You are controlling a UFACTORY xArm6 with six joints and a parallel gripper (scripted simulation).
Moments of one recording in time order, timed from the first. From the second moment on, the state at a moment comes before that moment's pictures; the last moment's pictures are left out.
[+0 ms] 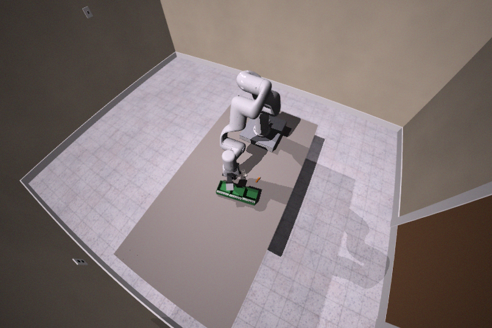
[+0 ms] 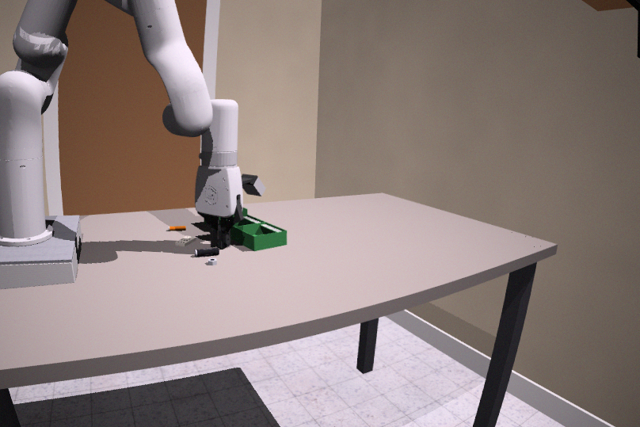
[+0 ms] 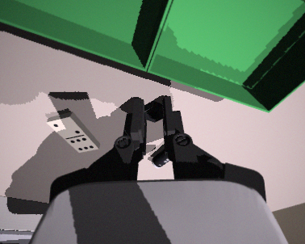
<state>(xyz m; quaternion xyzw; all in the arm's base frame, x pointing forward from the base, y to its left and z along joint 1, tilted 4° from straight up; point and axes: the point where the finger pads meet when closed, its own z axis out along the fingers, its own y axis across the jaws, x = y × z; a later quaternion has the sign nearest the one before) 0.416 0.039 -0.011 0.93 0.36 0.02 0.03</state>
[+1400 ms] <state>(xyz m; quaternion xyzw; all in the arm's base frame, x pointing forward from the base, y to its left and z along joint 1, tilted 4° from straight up) 0.412 0.041 0.048 0.93 0.36 0.02 0.03</state>
